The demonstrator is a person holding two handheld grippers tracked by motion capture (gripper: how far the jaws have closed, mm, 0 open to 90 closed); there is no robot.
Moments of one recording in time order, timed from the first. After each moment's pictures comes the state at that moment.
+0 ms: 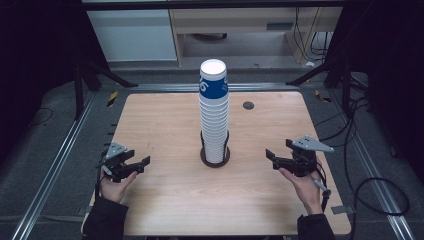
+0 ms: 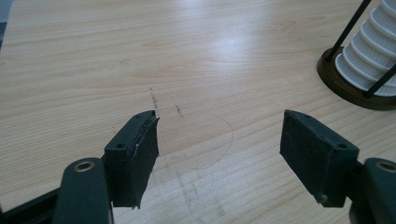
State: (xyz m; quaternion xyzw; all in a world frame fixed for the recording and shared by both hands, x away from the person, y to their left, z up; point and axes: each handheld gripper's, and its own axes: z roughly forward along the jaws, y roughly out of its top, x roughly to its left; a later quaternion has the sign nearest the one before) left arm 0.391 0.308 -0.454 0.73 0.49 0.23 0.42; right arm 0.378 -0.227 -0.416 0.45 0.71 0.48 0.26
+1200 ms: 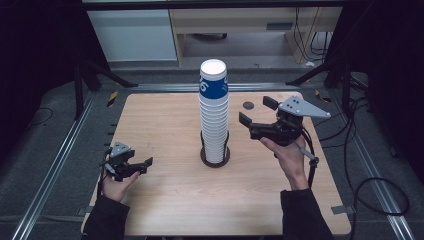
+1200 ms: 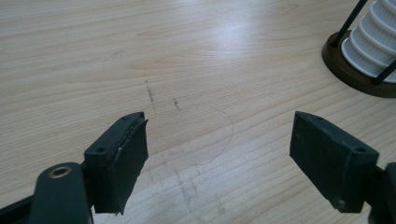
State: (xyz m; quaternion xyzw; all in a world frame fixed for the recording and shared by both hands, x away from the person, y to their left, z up) left arm 0.397 0.301 -0.457 0.75 0.48 0.23 0.39; right arm 0.389 -0.157 -0.289 0.33 0.66 0.62 0.27
